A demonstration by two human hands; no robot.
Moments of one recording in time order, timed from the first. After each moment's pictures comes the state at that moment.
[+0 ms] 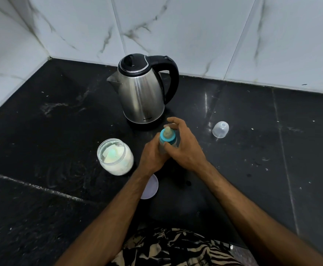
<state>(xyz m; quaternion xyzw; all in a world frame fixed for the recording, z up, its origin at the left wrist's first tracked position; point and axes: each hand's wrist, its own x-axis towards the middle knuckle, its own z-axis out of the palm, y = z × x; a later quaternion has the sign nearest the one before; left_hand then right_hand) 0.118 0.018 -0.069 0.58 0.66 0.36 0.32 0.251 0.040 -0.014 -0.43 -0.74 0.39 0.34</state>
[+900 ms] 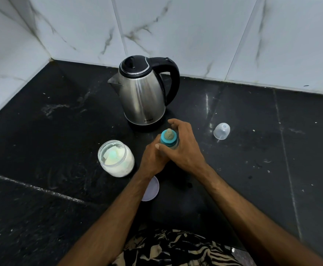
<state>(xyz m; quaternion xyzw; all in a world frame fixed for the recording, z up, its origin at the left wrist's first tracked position) 0.118 0.020 -0.073 0.58 0.66 0.35 0.31 0.246 0.041 -0.018 -0.45 -0.73 0.38 0.34</state>
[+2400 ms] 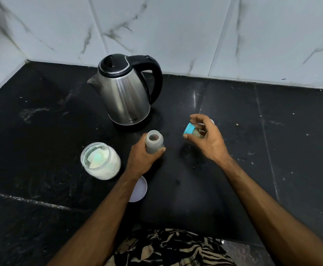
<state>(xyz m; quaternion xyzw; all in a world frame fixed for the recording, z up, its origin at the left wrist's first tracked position) 0.121 0.014 -0.069 0.54 0.67 0.40 0.33 0.339 0.073 -0.026 -0.51 -0.64 0.43 0.38</state>
